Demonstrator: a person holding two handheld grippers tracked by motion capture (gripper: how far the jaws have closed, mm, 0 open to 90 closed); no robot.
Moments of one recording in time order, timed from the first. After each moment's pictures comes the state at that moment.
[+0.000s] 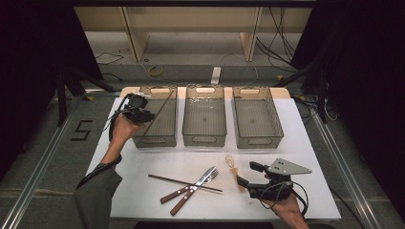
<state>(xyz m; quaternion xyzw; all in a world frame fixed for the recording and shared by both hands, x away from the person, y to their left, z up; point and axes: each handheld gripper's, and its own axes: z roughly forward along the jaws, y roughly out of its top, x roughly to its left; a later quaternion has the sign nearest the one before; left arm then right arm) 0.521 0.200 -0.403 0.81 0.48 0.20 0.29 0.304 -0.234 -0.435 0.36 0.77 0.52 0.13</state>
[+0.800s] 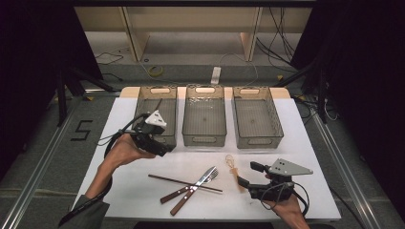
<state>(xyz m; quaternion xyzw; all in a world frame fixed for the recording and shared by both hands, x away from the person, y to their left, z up) 0.414 0.145 -0.380 0.91 0.25 0.12 0.30 0.302 -0.235 -0.433 0.35 0.77 0.52 0.13</state>
